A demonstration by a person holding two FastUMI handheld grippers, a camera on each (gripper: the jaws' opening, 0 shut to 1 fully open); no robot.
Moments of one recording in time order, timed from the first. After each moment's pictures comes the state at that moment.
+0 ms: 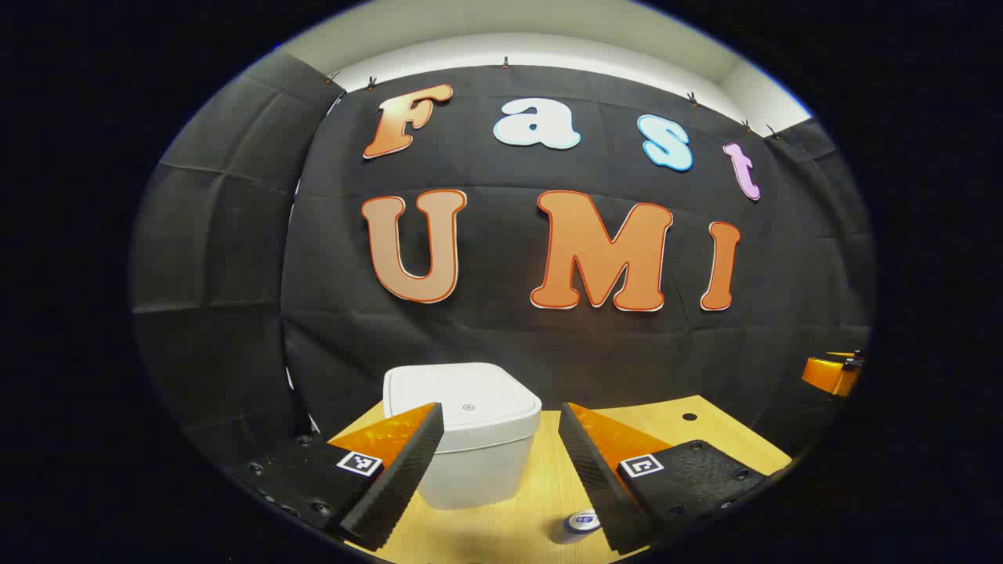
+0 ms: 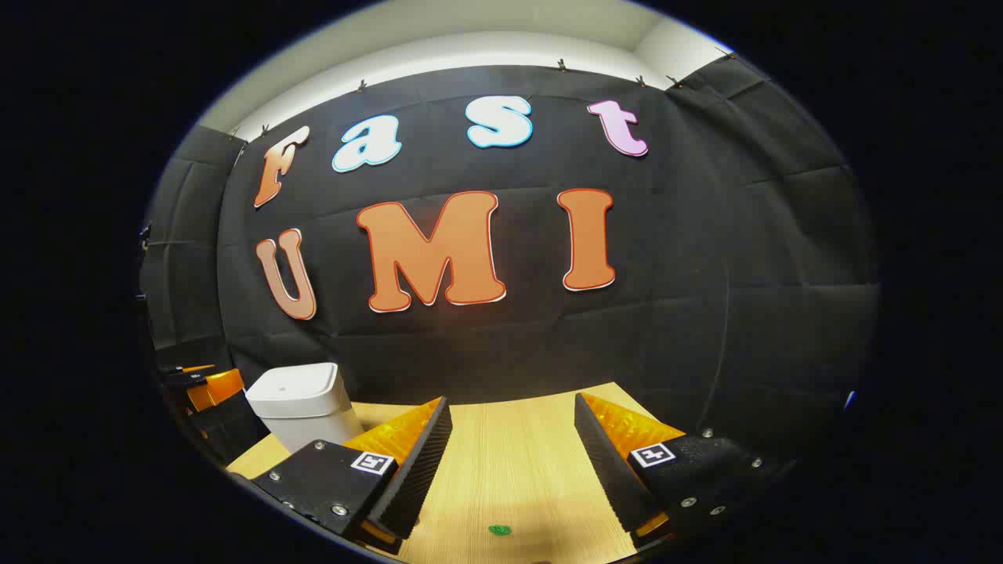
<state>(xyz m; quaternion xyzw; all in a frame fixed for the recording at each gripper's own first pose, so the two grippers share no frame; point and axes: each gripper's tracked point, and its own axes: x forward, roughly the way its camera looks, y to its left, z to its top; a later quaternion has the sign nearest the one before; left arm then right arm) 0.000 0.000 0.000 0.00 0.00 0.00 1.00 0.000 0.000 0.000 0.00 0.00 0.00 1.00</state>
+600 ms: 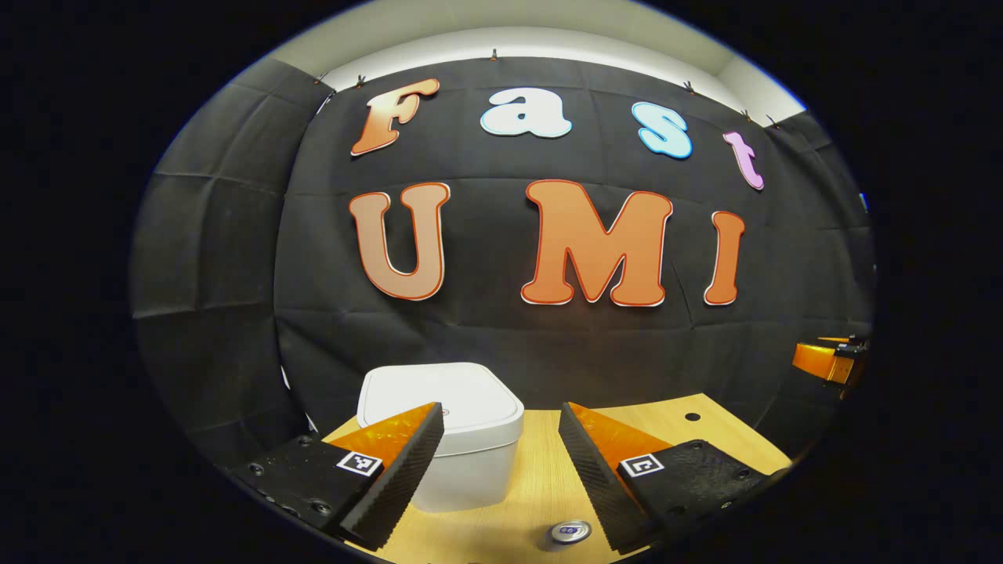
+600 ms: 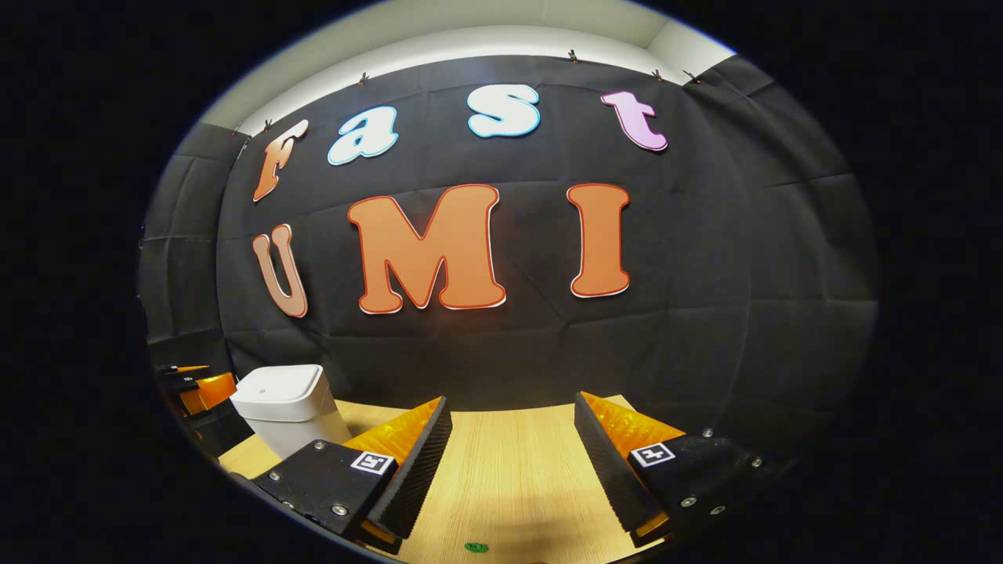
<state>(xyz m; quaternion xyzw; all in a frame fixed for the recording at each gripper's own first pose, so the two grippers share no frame) 0.027 -0.034 -0.003 -0.01 0.01 0.03 1.00 0.065 -0.025 0.014 -0.01 0.00 0.03 1.00</state>
